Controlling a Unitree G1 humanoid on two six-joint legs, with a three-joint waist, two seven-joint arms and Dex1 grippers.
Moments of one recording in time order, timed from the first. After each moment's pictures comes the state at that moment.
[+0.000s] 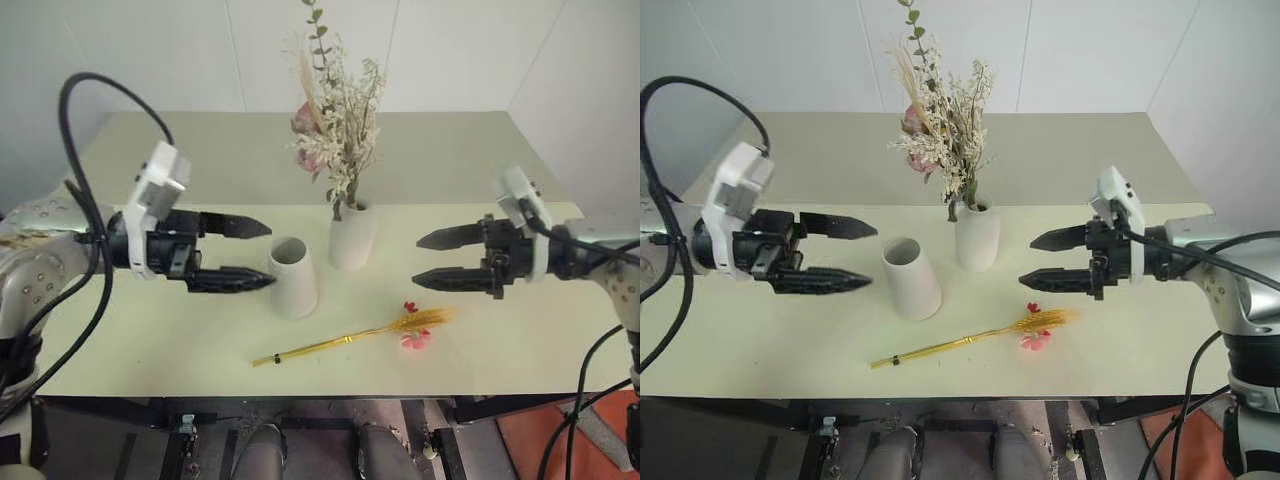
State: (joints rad) left arm -0.65 1.06 0.07 -0.36 -0.94 0.95 -1.19; right arm -0.64 -0.97 -0.05 -0.16 0.67 0.85 1.27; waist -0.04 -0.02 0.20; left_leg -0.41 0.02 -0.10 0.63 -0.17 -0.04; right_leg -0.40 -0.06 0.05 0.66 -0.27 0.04
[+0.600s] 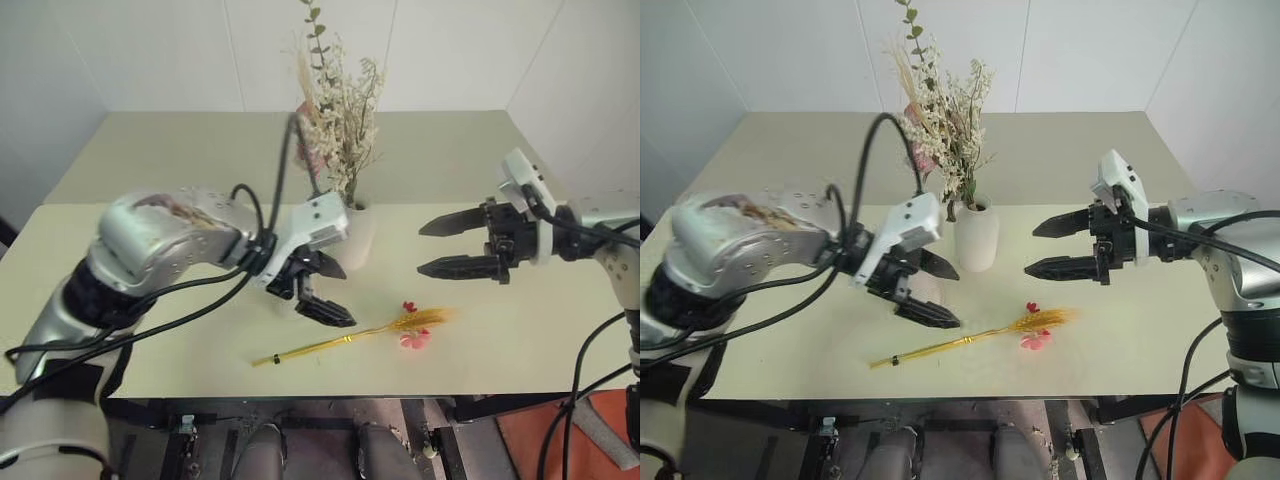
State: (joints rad) left arm -1.14 0.70 -0.48 -0.33 -0.74 1.31 -0.93; right arm -0.73 -0.97 0.03 -0.05 0.57 0.76 1.35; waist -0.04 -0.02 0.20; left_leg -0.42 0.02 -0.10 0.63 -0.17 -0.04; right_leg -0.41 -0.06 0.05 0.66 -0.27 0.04
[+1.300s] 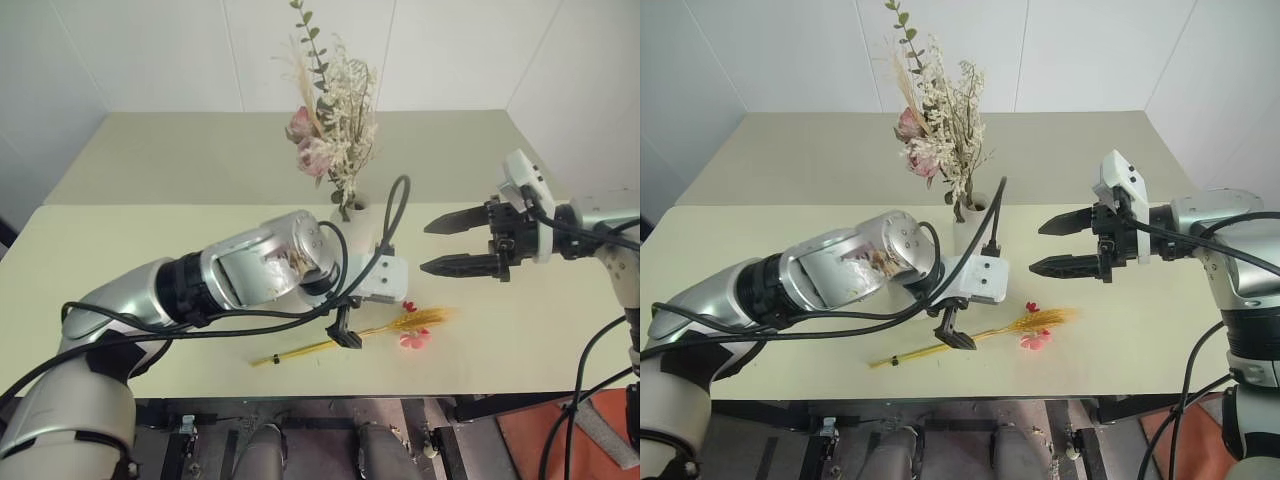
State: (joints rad) left arm -1.26 0.58 -0.94 -0.28 -0.34 1.11 -1.05; right arm -0.74 -0.97 0.03 -0.03 0.53 0.73 1.36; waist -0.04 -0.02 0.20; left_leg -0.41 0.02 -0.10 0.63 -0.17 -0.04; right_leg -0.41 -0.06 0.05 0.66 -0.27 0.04
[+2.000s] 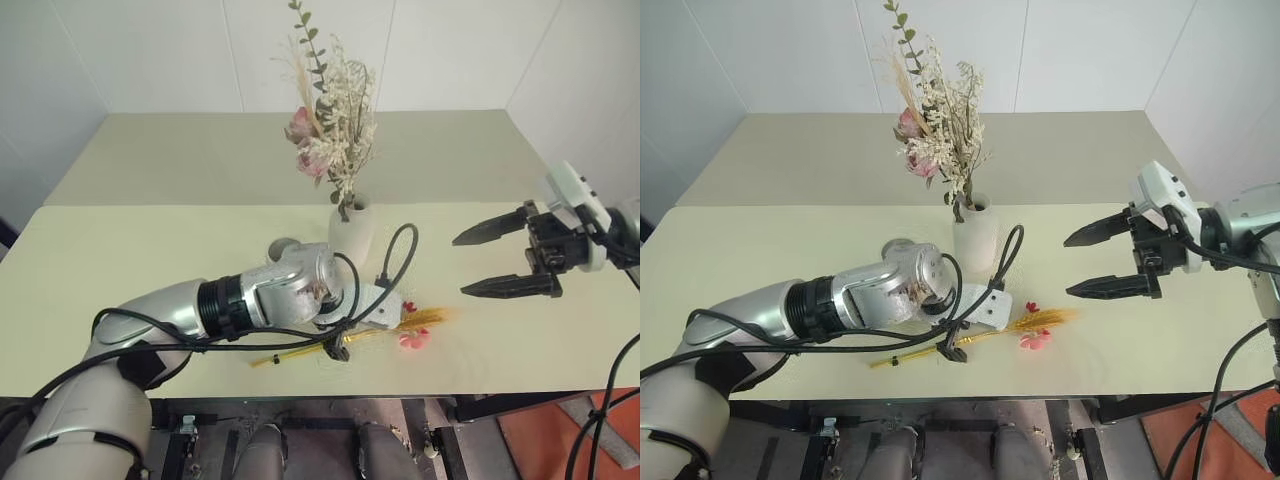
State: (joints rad) left arm -1.18 0.50 -1.08 -0.16 -0.10 1.01 -1.10; right arm -0.64 -1.13 0.02 0.03 0.57 0.46 1.55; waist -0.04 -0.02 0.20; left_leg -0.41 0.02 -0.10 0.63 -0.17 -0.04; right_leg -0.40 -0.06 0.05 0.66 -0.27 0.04
